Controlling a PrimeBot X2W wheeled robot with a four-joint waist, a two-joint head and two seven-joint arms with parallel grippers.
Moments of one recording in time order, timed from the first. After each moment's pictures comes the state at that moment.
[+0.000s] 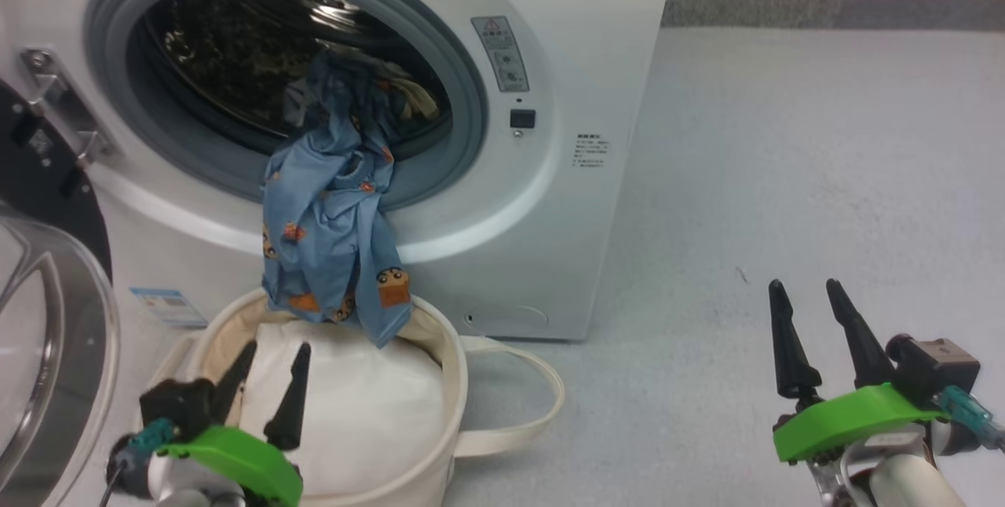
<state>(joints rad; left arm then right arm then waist) -0.29 0.16 -0.09 0.68 -0.28 -0.12 -0.25 -0.11 -0.23 0.19 0.23 0.43 0.13 -0.25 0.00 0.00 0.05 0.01</state>
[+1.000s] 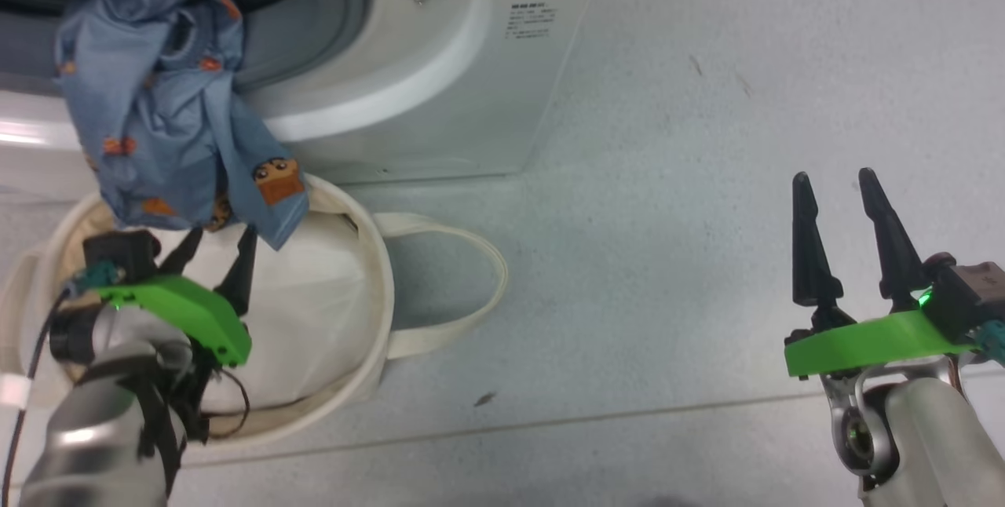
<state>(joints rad) -0.77 0.26 -0.42 1.17 -0.60 -0.12 -0.25 -0.23 -0.21 0.13 0.10 0.33 0.13 -0.25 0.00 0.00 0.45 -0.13</state>
